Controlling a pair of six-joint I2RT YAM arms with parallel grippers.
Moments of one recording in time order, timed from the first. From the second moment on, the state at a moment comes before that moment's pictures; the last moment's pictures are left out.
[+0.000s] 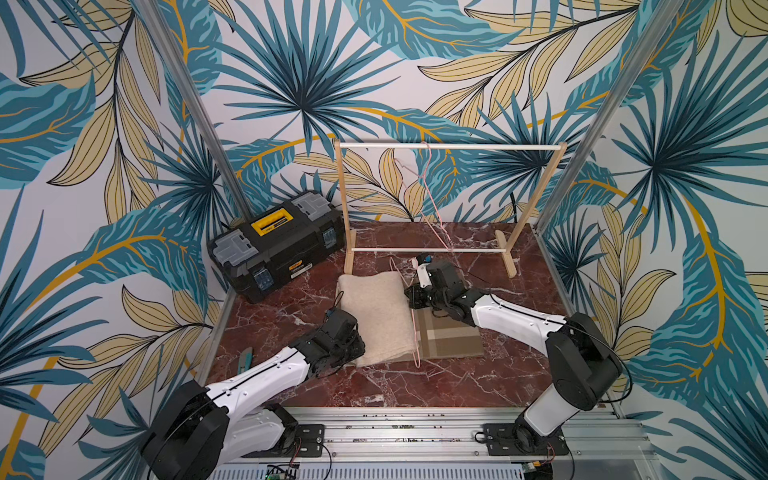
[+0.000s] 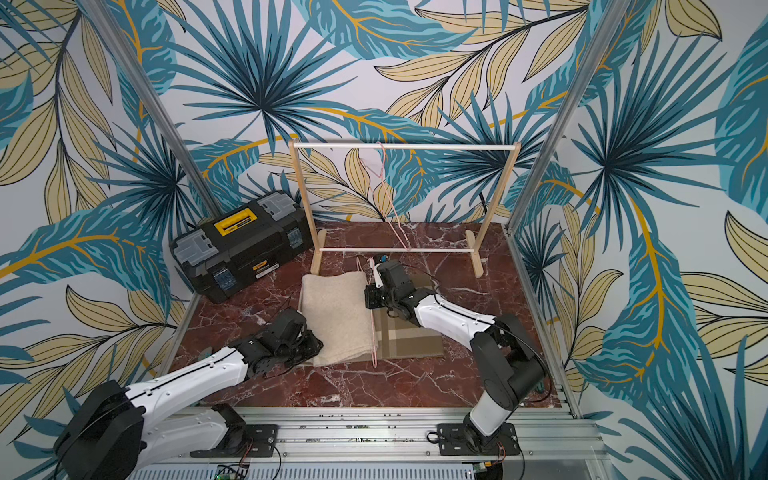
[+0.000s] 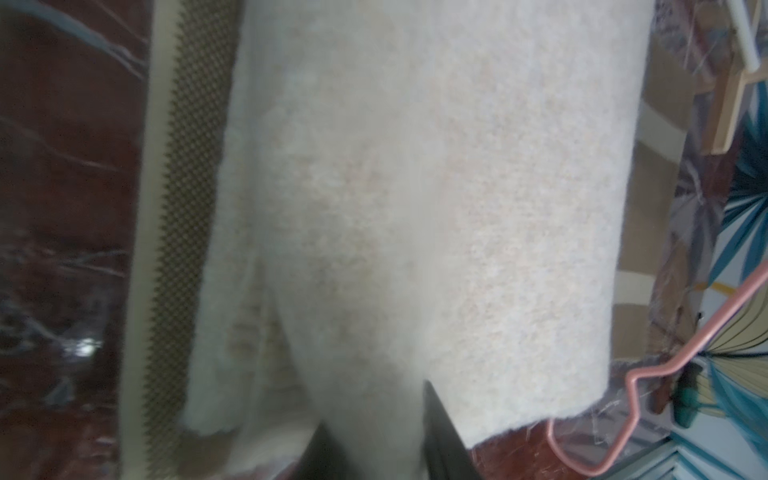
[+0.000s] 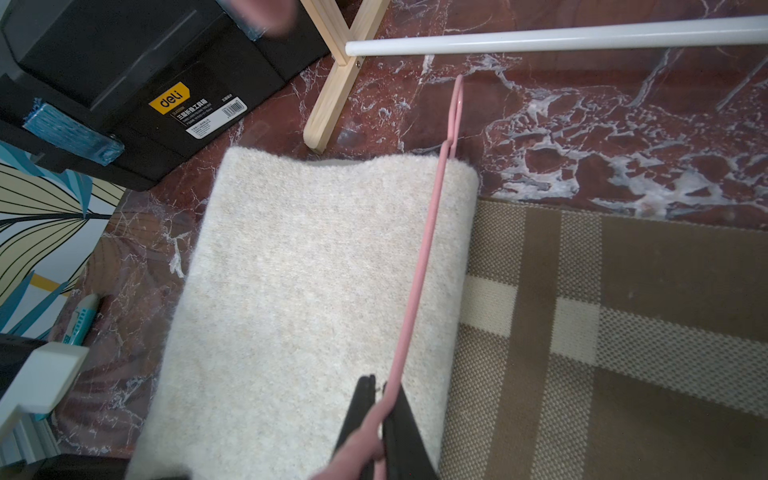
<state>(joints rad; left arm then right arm) -0.63 1.18 0.53 -0.30 0.07 -1.02 0.75 1.66 1.05 -0.08 -0.09 0.43</state>
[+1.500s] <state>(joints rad) -0.41 1.11 0.54 -0.36 0.12 -0.68 0.86 1.68 1.63 -0.56 -0.14 0.37</state>
